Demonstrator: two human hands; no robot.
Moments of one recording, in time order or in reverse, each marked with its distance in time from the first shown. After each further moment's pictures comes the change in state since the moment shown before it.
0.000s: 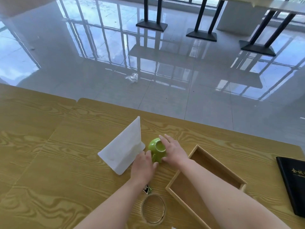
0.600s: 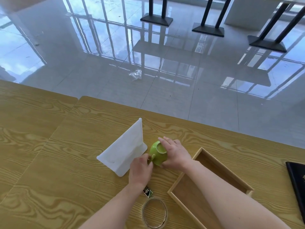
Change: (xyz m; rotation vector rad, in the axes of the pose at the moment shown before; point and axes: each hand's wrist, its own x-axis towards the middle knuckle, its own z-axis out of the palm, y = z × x) left_hand 0.003 -0.010 -0.002 -0.227 0.166 -0.075; right_hand 0.009 0.006 -0.002 -0.107 -0.029 -0.125
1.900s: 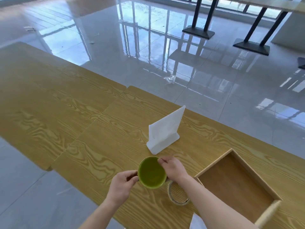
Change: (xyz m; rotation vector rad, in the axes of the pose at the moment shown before) left_hand -0.165 -0.133 -0.094 -0.518 -0.026 -0.221; right_hand -0.069 -0.138 0.065 0.616 -0.178 0.129
